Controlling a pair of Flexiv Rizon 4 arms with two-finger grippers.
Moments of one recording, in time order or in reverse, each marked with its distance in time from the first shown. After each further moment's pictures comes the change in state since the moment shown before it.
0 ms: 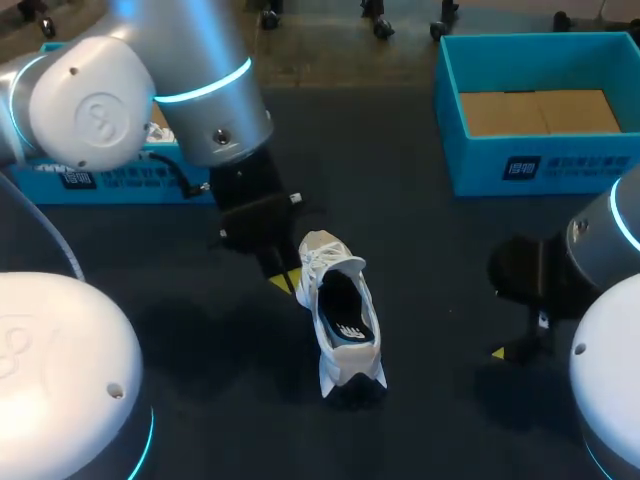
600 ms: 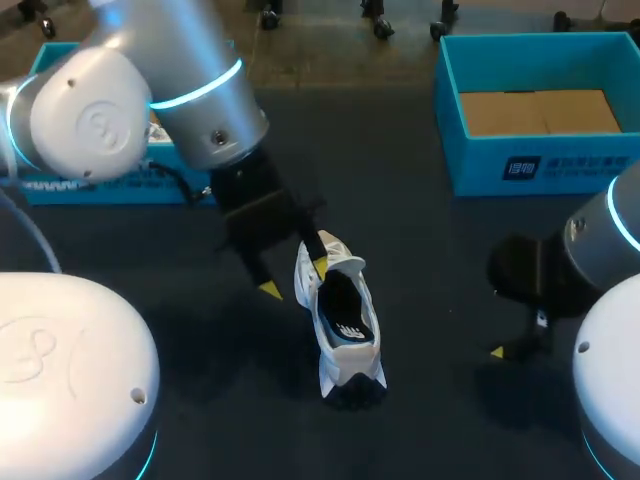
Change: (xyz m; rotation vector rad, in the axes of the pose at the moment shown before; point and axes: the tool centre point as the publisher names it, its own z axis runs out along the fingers) left arm -0.010 0.000 0.002 0.021 -0.056 -0.056; right arm -0.001 0.001 0.001 0.001 0.002 0.000
